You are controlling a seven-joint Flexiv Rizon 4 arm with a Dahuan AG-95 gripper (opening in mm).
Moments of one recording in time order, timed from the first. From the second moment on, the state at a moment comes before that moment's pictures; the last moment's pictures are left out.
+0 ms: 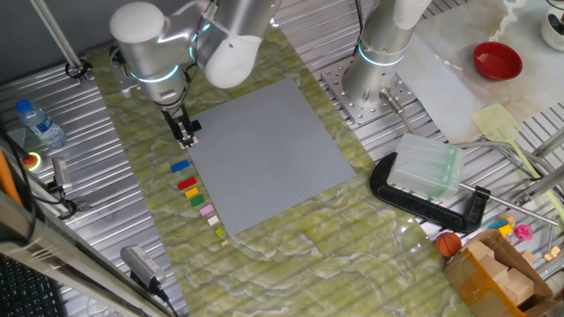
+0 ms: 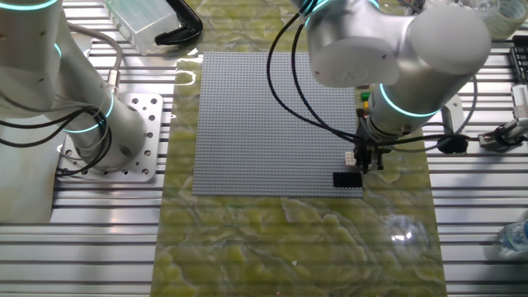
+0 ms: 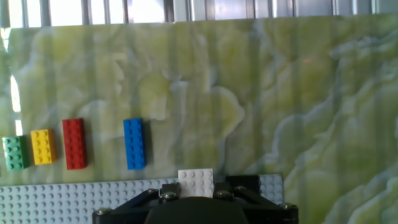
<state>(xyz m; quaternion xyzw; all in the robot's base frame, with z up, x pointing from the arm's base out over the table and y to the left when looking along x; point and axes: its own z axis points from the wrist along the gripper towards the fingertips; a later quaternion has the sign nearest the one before) 0.568 -0.062 0.019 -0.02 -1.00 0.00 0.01</state>
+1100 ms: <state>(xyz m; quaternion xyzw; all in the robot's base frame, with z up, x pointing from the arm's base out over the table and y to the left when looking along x) 0.561 -0.060 0.013 -0.02 -1.00 0.00 0.01</state>
